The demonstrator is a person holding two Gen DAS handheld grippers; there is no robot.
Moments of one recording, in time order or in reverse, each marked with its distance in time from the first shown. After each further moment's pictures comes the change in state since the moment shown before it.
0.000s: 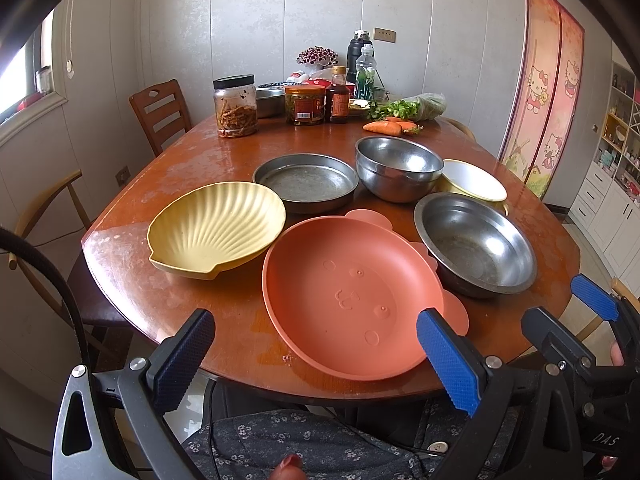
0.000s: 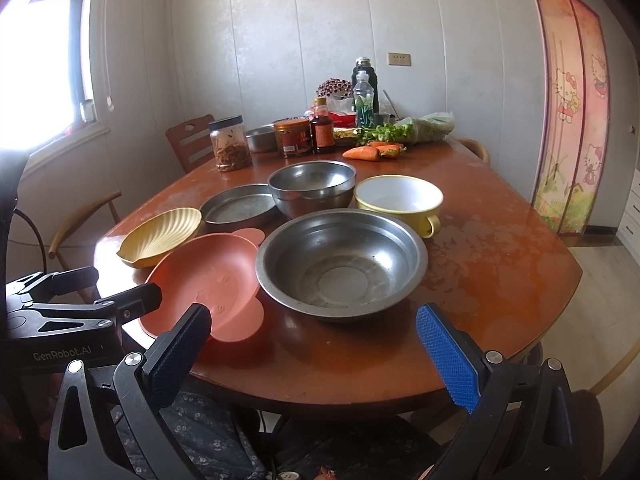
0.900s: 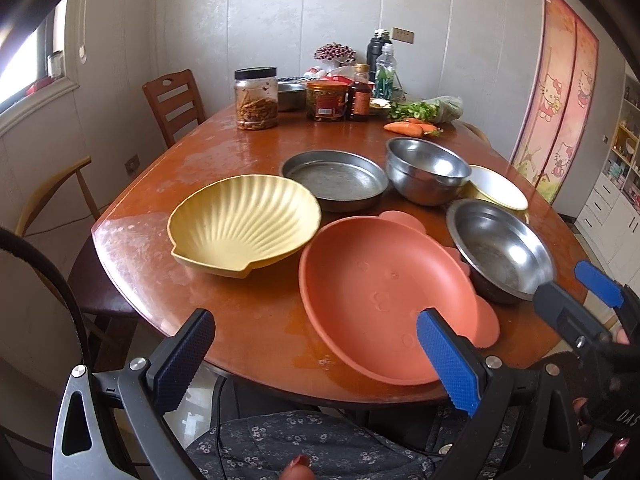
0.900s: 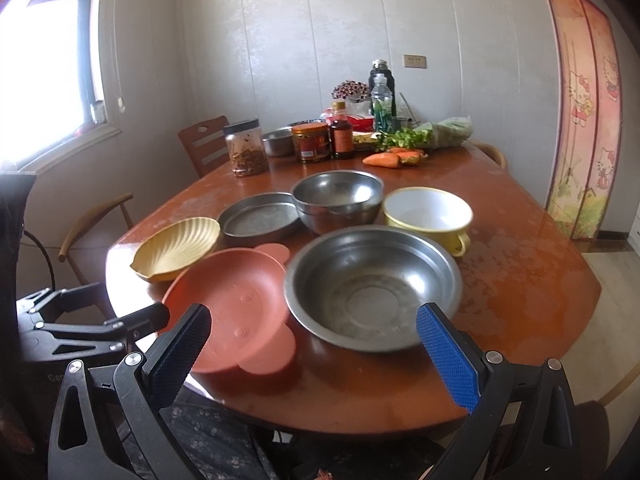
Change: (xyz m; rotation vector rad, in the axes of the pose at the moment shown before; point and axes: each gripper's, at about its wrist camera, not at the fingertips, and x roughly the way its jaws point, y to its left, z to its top) left arm 0.009 0.029 0.002 -0.047 0.017 0.024; right arm 0.016 0.018 0.020 -0.016 -0.007 0.055
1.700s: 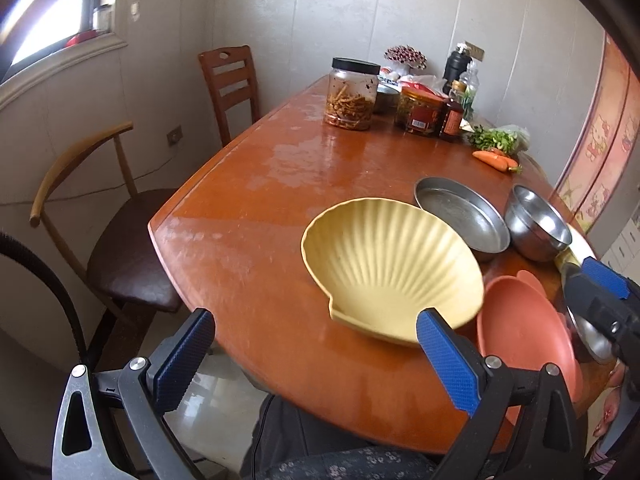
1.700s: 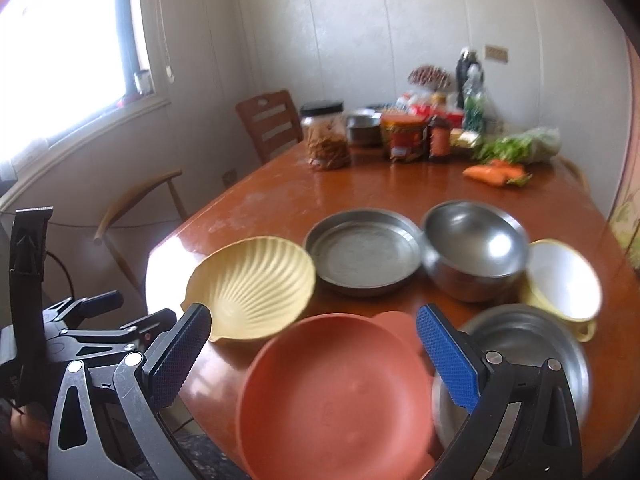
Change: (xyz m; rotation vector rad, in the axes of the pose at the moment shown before) left arm 0.040 0.124 0.042 -0.128 0.037 0.086; right arm 0.094 0.087 0.068 -0.095 0.126 0.197
